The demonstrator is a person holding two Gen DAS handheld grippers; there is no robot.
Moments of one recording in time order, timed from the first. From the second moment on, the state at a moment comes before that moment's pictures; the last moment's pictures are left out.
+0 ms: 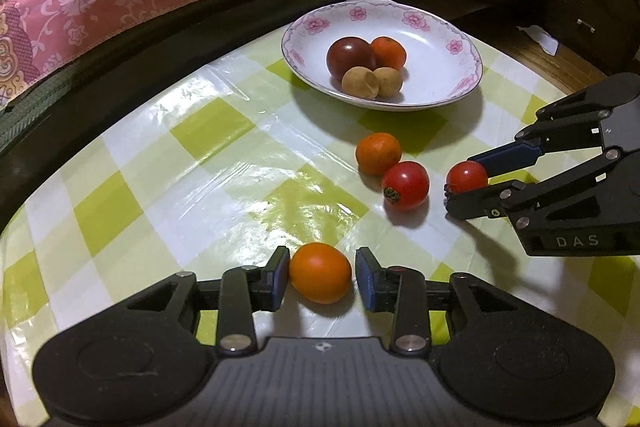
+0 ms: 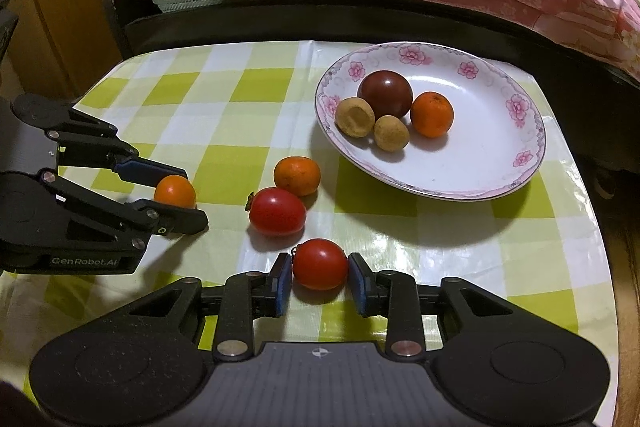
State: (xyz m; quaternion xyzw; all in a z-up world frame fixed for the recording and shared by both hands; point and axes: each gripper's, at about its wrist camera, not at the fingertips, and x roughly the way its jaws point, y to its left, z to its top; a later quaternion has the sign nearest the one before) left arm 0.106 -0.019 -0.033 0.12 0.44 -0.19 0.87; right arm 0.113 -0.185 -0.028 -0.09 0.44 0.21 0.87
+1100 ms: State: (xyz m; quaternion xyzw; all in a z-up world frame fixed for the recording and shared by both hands) left arm 0.114 -0.050 0.000 0.10 0.41 -0.20 0.88; right arm 0.113 -0.192 0.001 -0.04 0.42 0.20 0.88
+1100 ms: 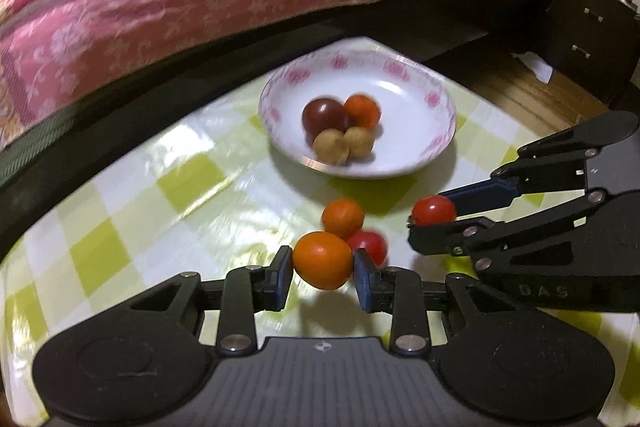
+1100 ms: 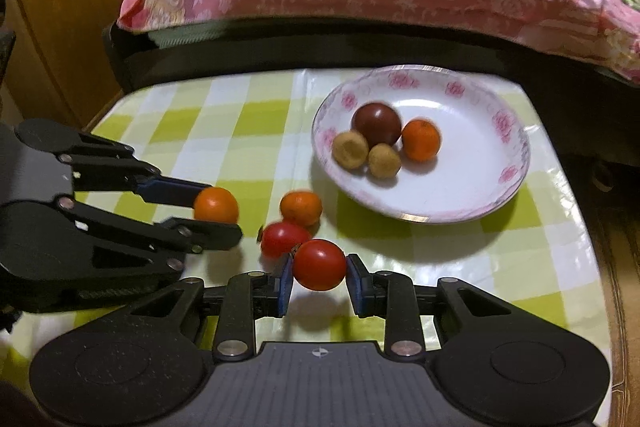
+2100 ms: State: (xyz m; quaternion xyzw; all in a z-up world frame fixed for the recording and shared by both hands) left arm 0.178 -0.095 -0.006 0.12 0.39 -0.21 0.89; right arm 0.168 -0.232 -0.005 -0.01 0.41 0.14 0.90
